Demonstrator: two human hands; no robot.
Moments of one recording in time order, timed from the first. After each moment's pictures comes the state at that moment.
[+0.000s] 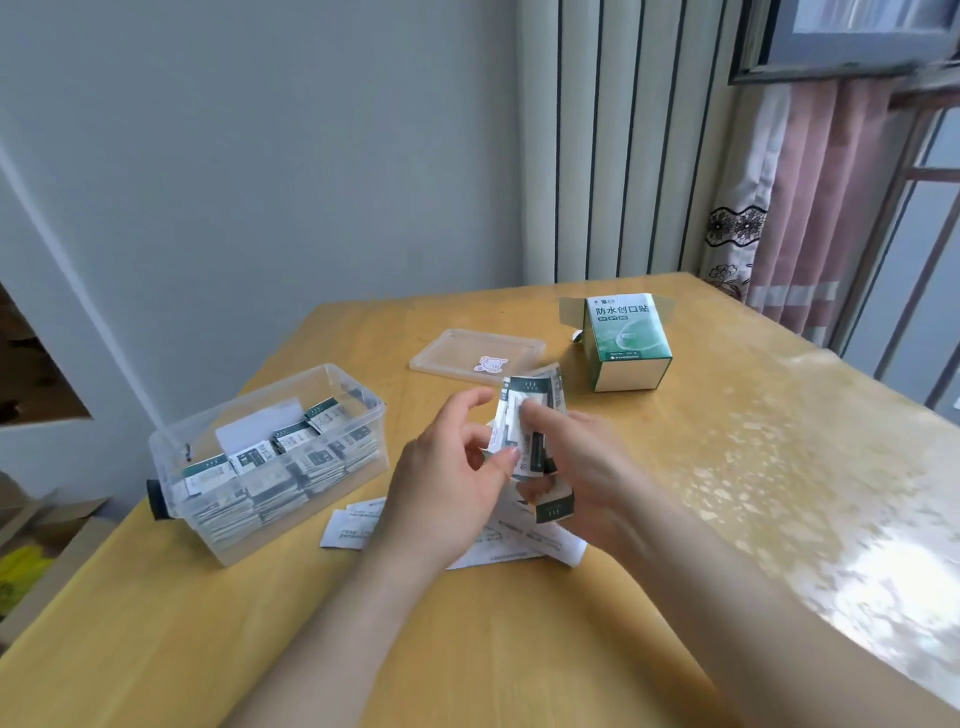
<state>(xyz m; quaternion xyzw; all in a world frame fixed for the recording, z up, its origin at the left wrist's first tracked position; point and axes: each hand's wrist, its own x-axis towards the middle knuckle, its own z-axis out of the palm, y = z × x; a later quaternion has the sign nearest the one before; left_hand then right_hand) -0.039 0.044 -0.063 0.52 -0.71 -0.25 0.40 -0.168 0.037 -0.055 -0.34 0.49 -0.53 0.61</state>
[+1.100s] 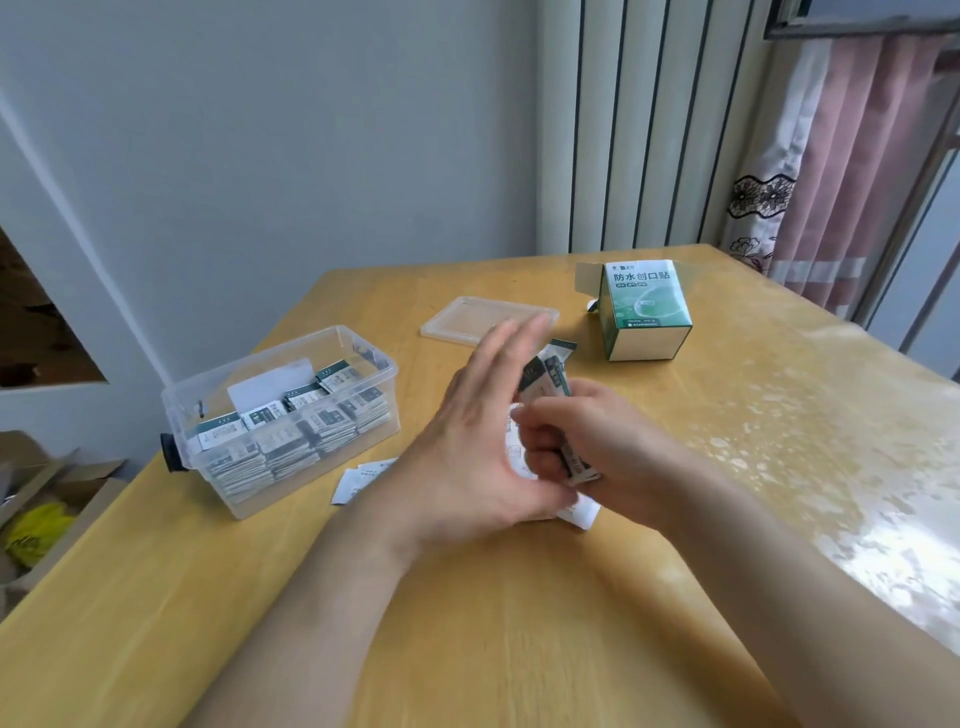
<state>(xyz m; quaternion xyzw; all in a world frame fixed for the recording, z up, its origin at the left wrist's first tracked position) -0.028 0.055 -0.055 0.39 -0.84 -0.23 0.31 -0.173 0.054 -0.053 -0.50 0.46 -0.44 0.59</state>
